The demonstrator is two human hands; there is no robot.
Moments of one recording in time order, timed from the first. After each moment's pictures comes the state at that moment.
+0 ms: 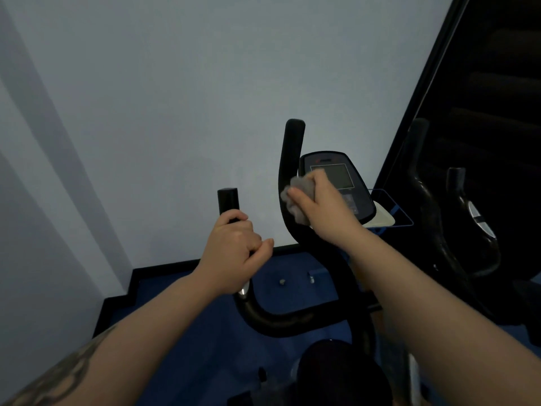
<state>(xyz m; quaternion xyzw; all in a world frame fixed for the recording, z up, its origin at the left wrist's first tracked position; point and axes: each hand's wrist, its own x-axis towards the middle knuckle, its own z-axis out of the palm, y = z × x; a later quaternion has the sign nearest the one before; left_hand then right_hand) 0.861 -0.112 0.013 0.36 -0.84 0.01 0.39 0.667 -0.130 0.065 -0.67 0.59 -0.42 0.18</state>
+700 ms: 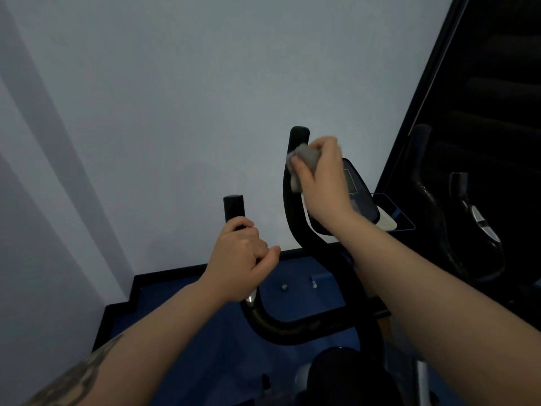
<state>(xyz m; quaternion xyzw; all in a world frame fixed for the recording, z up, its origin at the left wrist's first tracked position) 0.861 -0.109 0.014 0.35 -0.85 0.01 0.39 0.690 -0.148 0.098 -0.63 0.54 -0.55 0.06</state>
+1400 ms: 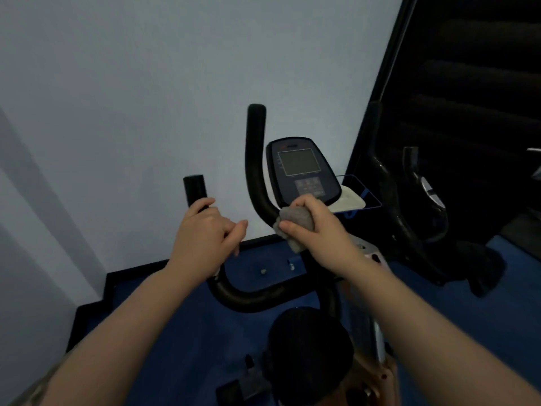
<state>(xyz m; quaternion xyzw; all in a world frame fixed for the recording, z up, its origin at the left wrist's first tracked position) 0.852 -0.099 0.017 0.42 -0.83 0.01 0.37 0.637 -0.048 0.041 -0.67 0.58 -0.40 0.22</state>
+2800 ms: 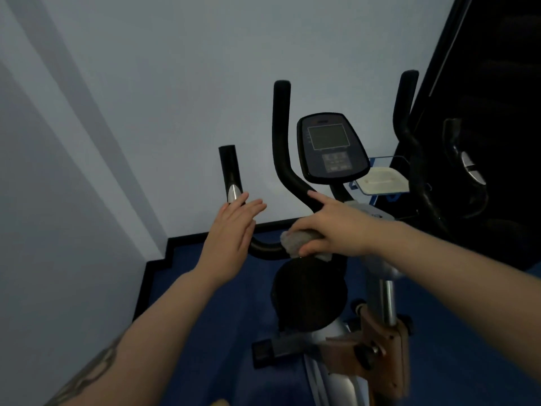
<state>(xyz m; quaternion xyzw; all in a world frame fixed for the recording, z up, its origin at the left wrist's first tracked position) 0.862 -0.019 -0.013 0.45 -0.82 -0.08 0.33 0.627 -0.015 0.051 -0.91 0.41 -0.03 0.09</state>
